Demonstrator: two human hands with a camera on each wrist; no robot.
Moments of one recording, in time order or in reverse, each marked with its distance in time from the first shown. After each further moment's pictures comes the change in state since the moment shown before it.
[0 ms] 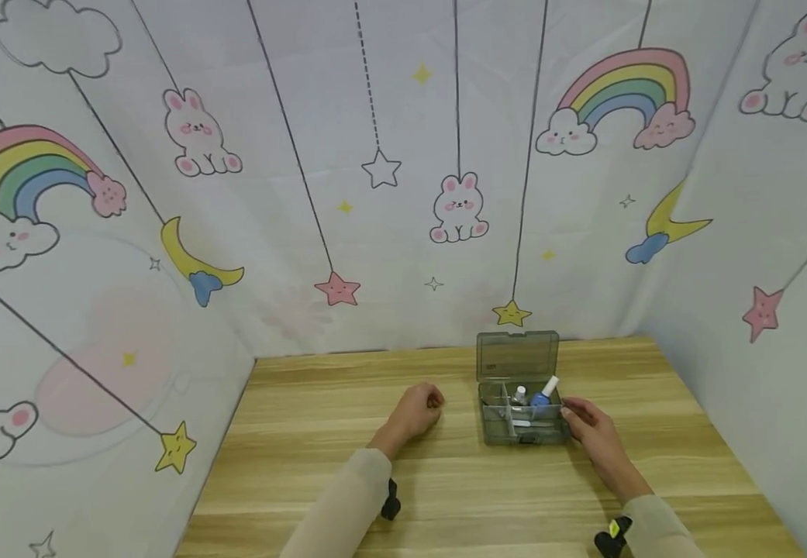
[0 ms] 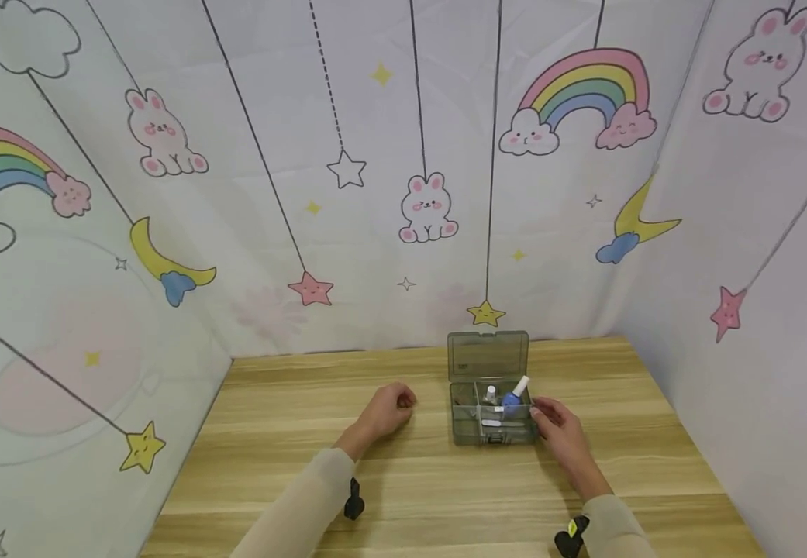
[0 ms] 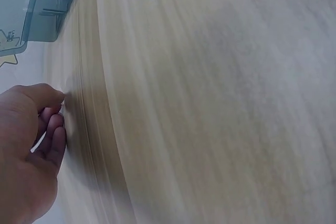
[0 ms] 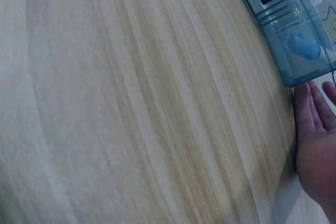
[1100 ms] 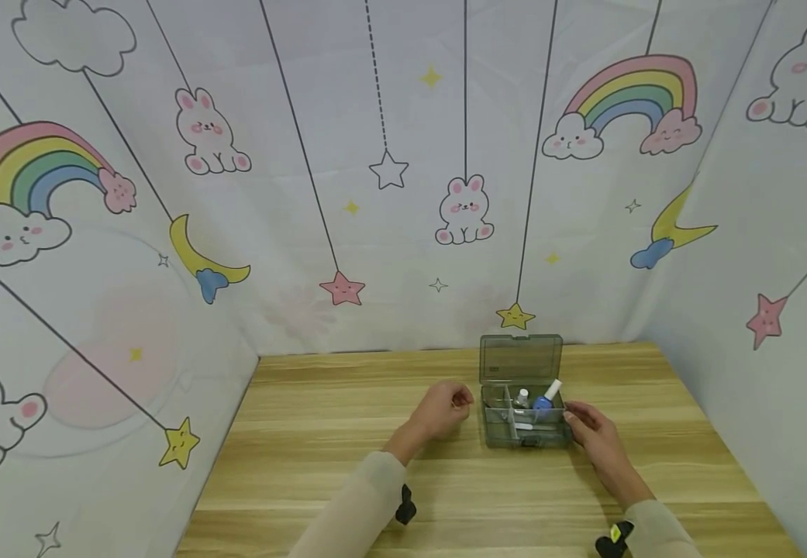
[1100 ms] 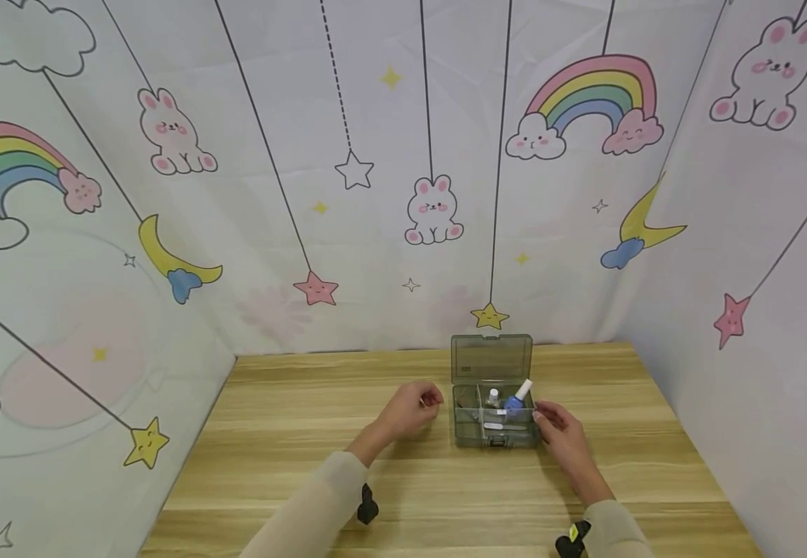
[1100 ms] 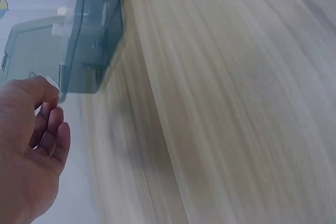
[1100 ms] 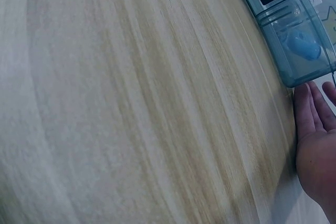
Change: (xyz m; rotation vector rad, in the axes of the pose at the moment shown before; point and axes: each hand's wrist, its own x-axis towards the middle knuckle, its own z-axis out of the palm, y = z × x) left_hand 0.003 0.054 0.002 -0.093 -0.004 0.130; right_hand -0.001 -0.001 0.001 -0.020 0.010 0.000
